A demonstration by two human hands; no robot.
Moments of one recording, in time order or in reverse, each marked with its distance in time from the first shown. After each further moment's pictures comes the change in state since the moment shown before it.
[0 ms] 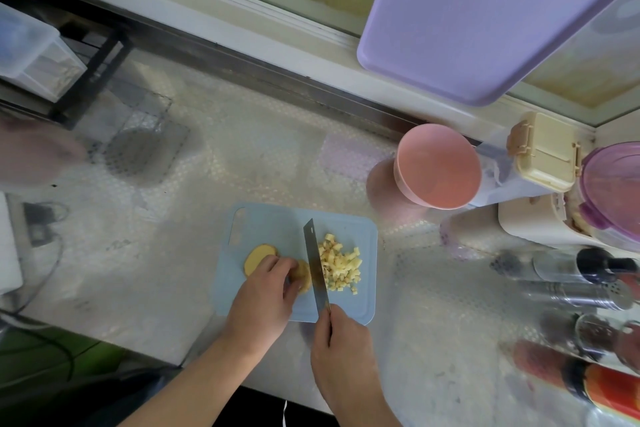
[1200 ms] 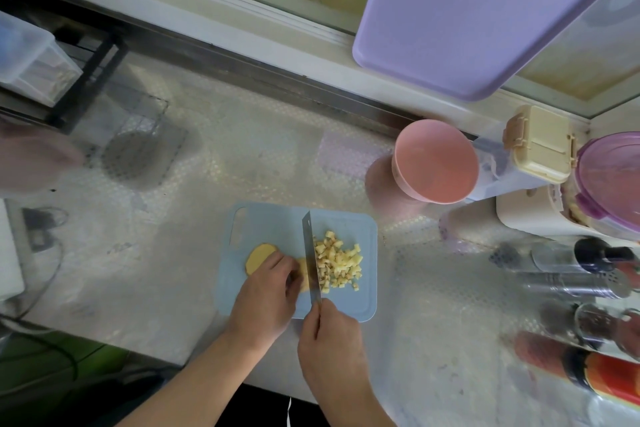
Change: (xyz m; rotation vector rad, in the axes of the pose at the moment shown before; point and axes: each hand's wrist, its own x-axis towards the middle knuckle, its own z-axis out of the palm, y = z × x) left_hand 0.004 -0.002 -0.001 -0.010 0.005 0.081; right_hand -0.001 -0.019 0.007 -0.081 -0.024 -0.023
